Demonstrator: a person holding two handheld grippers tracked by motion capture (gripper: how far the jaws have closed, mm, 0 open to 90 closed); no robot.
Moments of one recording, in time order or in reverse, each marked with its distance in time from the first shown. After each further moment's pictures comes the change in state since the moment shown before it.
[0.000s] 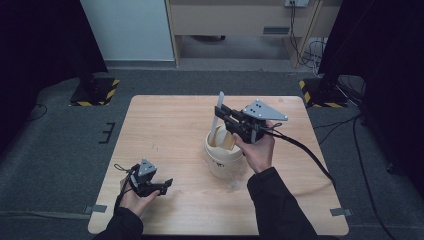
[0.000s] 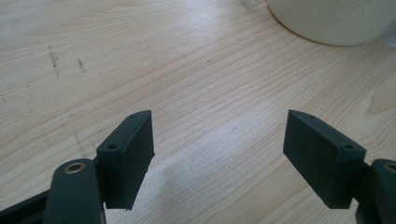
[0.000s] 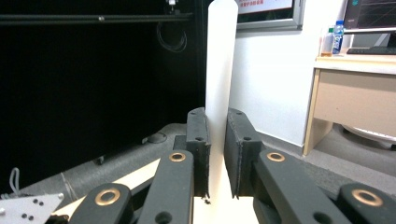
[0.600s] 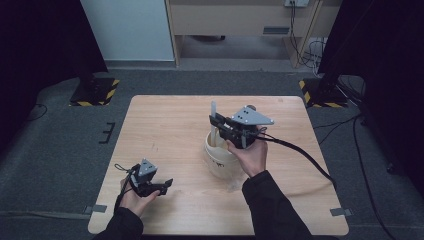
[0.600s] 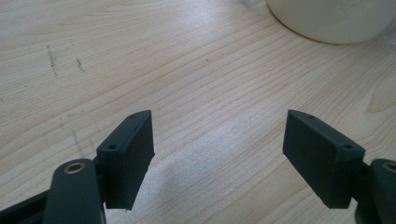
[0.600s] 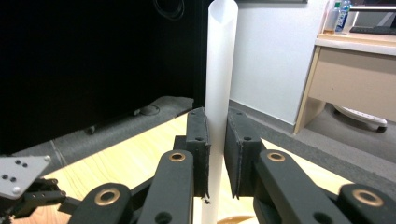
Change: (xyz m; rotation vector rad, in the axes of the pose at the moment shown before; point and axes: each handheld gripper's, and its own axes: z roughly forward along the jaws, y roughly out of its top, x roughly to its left) left arm 0.000 0.000 0.001 0.005 -0.003 0.002; right arm 0.010 -0.020 0.013 0.118 -0.020 -0.050
